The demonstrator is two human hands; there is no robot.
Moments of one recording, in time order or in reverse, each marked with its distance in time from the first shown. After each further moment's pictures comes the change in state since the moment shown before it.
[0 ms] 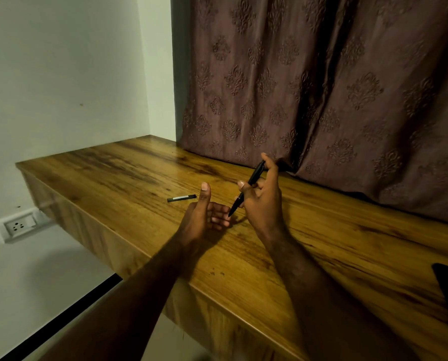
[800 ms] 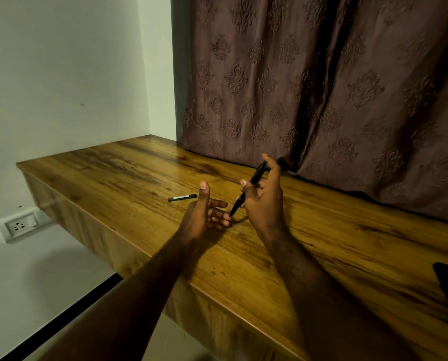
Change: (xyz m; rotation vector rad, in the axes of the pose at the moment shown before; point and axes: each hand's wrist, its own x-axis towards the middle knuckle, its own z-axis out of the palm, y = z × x) left_hand 0.001 0.000 -0.001 -0.024 0.003 -0.017; right_hand -0.001 -0.002 -0.001 -0.004 0.024 -0.008
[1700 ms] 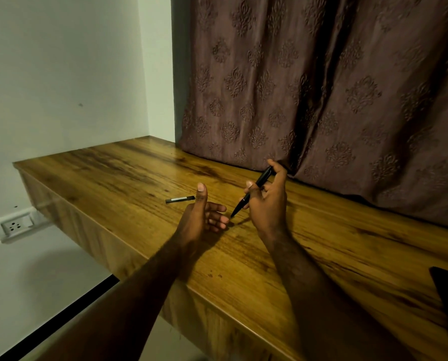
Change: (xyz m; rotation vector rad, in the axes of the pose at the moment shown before) left_hand 0.003 0.000 0.002 -0.016 0.004 -0.010; right_hand 0.006 0.008 -0.005 0.078 0.067 0.029
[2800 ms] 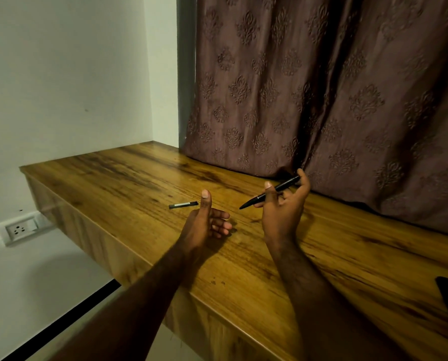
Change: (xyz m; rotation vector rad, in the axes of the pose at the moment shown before) left_hand -0.003 0.001 0.000 0.016 0.033 0.012; right_hand -0.002 -0.007 -0.005 0.212 0.211 -0.019
